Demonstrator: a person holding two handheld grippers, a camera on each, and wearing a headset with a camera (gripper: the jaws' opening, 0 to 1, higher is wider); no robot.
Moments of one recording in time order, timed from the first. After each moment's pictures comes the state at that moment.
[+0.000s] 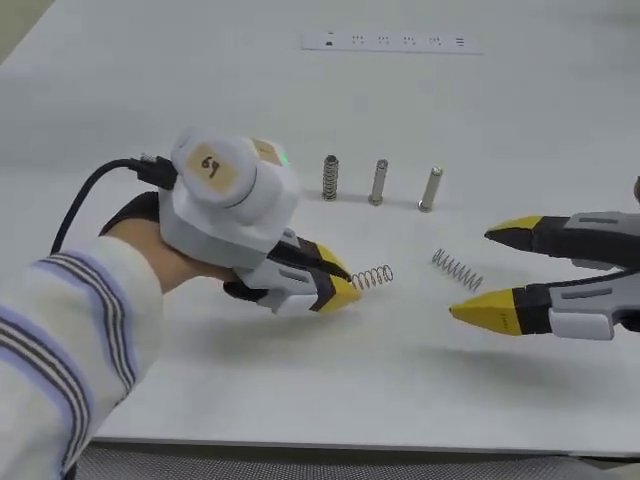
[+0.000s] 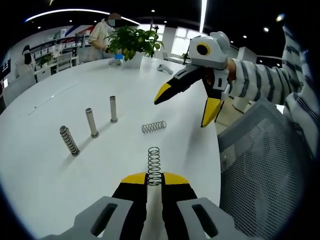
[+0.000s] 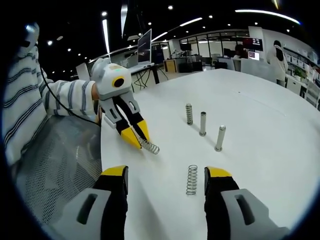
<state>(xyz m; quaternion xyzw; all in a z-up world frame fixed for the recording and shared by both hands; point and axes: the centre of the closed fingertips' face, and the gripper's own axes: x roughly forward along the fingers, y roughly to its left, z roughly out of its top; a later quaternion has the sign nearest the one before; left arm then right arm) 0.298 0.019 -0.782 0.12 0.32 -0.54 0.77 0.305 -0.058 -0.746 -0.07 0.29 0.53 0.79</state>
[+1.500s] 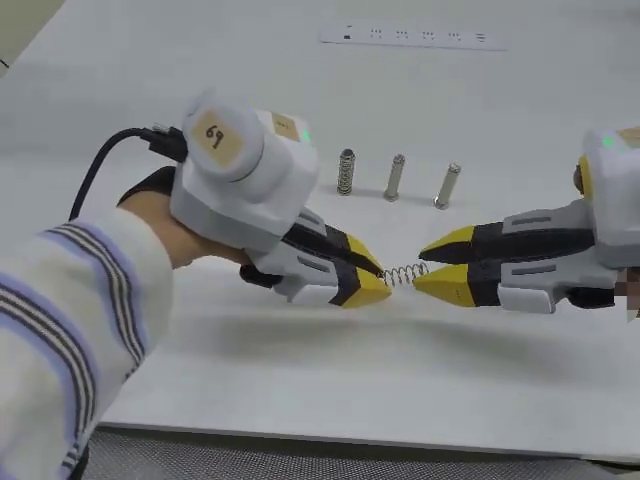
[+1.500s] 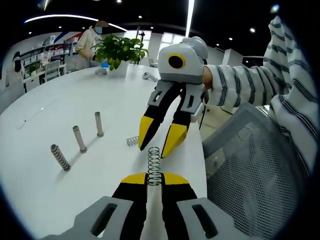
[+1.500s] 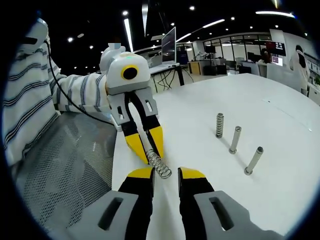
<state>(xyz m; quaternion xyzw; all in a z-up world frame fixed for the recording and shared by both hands) 0.285 0.004 -0.758 0.11 0.29 -0.59 0.74 0.295 -0.003 -0.752 -0.07 0.28 0.62 0.73</state>
